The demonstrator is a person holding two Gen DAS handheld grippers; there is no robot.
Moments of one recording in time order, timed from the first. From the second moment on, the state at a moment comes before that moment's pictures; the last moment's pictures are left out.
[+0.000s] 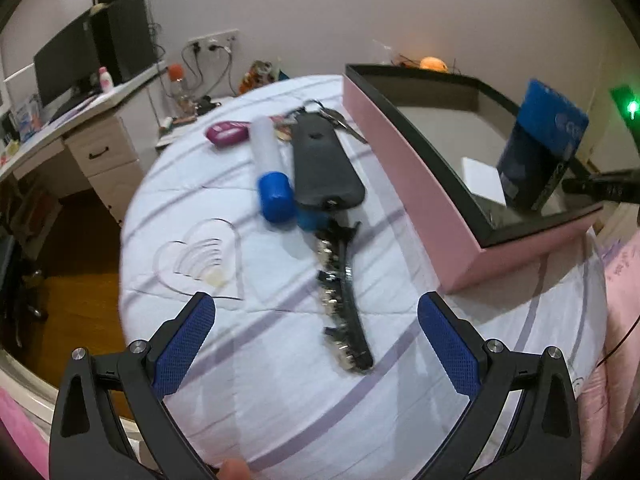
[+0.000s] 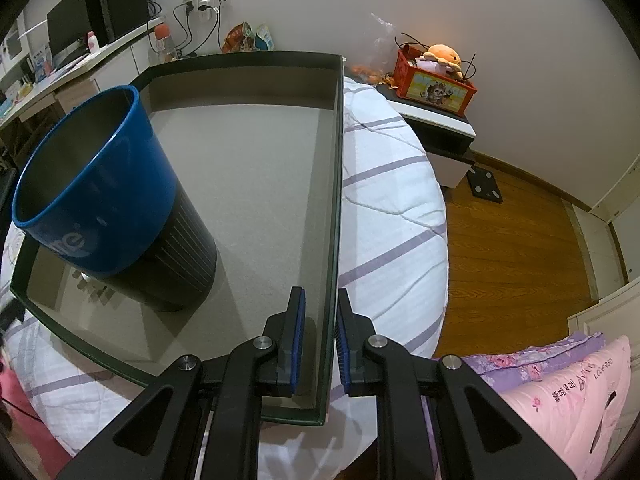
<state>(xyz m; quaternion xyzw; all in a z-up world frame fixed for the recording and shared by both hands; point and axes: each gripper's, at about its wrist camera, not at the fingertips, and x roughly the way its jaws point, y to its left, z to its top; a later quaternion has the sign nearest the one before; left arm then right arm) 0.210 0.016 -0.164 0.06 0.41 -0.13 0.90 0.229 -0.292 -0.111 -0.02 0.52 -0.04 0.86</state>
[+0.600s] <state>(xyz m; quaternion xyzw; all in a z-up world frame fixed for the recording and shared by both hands) 0.217 0.025 -0.169 0.03 0.43 -0.14 0.89 0.229 -0.291 -0.112 -0.02 0.52 -0.04 0.85</state>
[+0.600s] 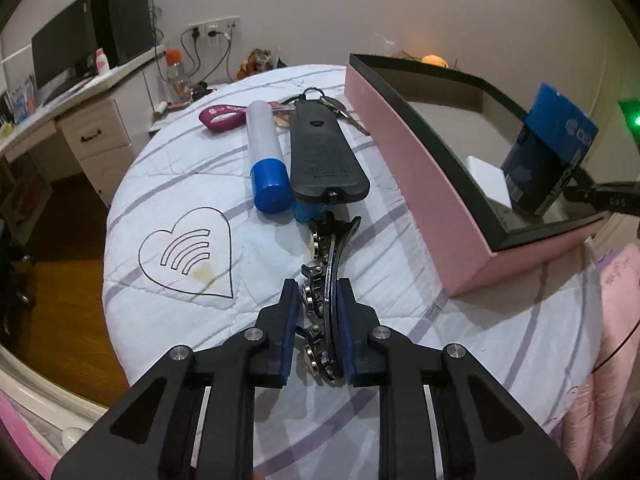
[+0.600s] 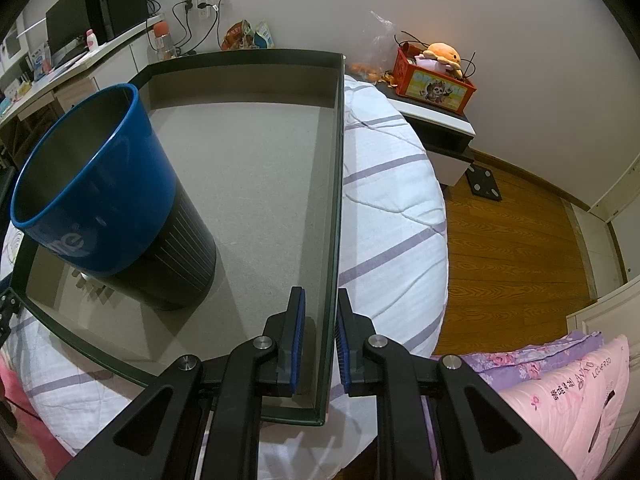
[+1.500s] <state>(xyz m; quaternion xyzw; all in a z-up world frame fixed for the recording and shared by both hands) 0.194 0.018 -0.101 0.05 0.36 -0.16 0.92 0.228 -0.291 -0.111 -0.02 0.52 -0.04 0.85</state>
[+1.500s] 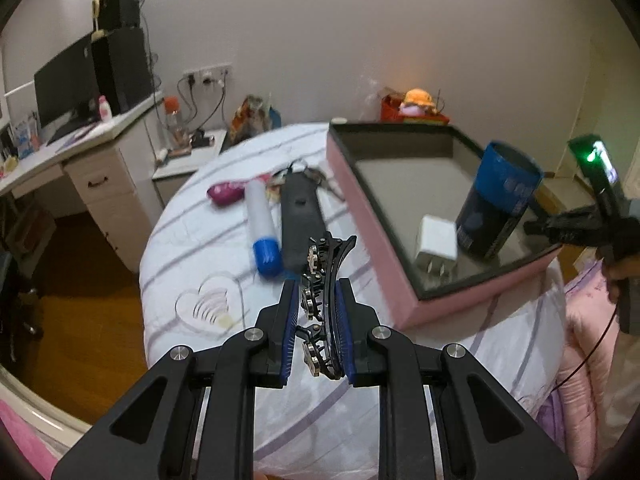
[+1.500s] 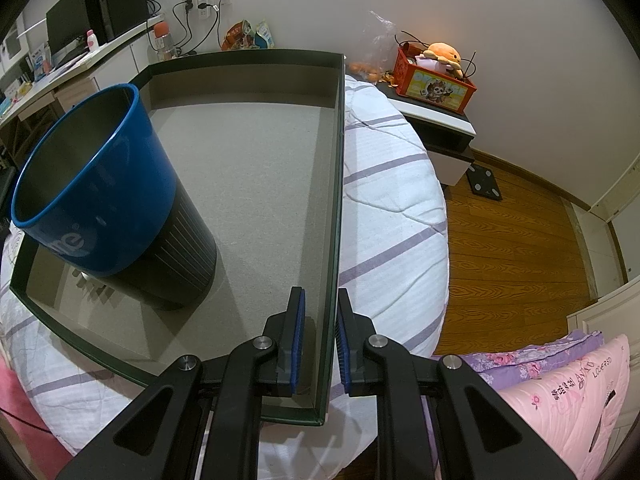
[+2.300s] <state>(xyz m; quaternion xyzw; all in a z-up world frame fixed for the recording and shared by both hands) 0.272 -0.092 -0.112 0.08 0.39 -0.20 0.89 0.229 -0.292 -0.112 -0.02 0.52 -0.03 0.85</state>
